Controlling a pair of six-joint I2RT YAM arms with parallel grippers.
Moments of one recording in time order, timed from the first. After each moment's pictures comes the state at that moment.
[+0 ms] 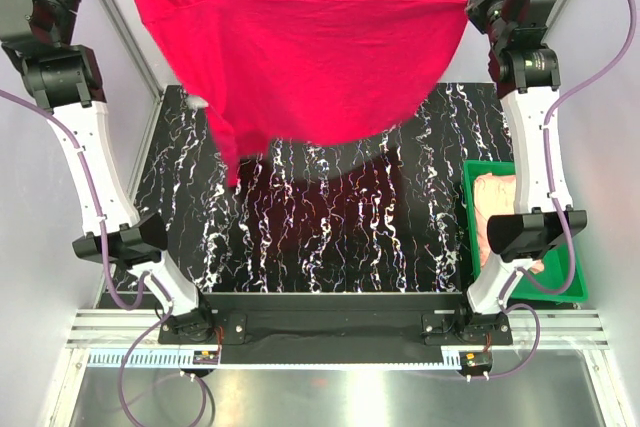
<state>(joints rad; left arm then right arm) 0.26 1.76 2.48 0.02 0.52 -0.61 0.07 1.80 2.27 -0.48 0.19 0.72</state>
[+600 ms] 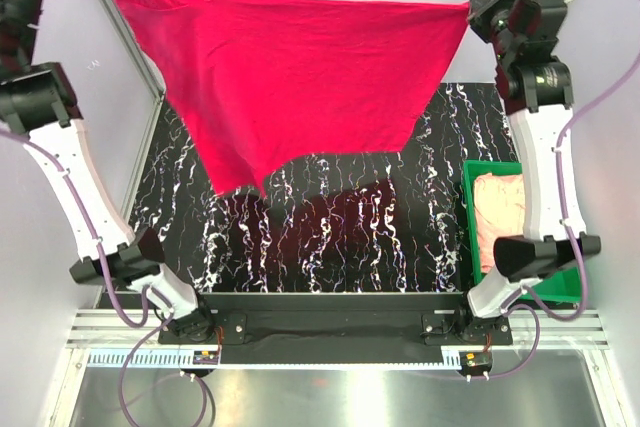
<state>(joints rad) 0.40 1.66 2.42 0.13 0.62 -0.76 0.11 1.66 2.18 -0.52 0.20 0.68</state>
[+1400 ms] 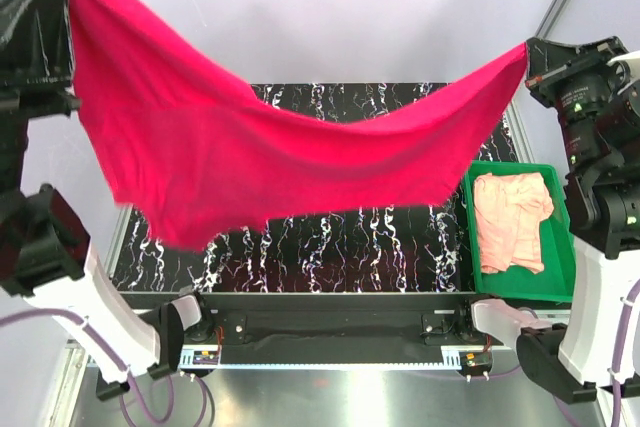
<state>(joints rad) 0.39 1.22 2.36 0.10 0.64 -0.74 0.11 1.13 1.98 -0.67 0.16 0.66</state>
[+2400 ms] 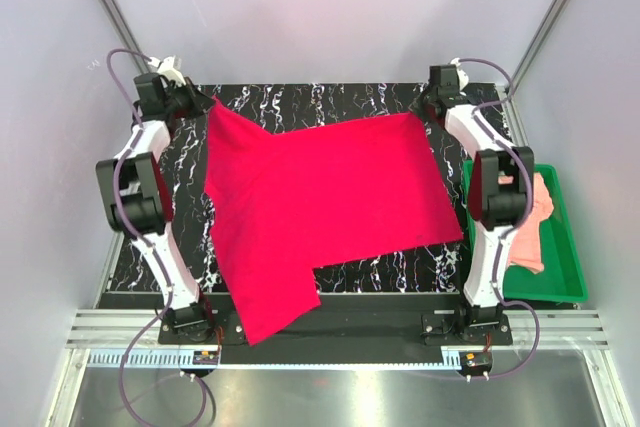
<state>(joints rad) 0.23 1.96 1.51 0.05 0.61 -0.27 0.11 2.05 1.69 -0.30 0.08 0.74</state>
